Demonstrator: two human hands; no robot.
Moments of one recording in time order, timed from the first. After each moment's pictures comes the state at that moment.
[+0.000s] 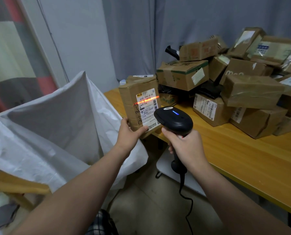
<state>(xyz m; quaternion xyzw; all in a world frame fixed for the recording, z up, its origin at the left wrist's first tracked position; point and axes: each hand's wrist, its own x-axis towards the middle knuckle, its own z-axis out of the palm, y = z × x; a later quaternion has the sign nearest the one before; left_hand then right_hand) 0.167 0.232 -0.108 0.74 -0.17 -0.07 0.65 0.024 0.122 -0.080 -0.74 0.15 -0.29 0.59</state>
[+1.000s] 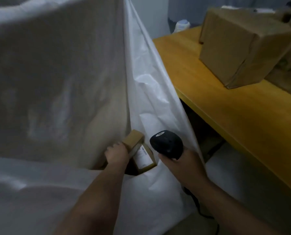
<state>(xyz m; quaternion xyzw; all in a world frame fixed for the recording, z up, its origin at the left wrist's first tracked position) 0.420 0.342 -0.384 0.98 0.02 -0.20 -0.03 0.302 0.159 -0.297 -0.87 0.13 -0.04 0.48</state>
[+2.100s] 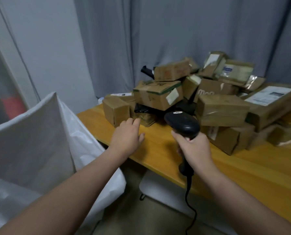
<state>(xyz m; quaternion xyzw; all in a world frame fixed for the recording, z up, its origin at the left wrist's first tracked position) 0.181 0.151 -0.053 0.88 -0.42 0.17 0.12 0.025 0.028 -0.055 -0.73 0.26 -0.38 0.51</state>
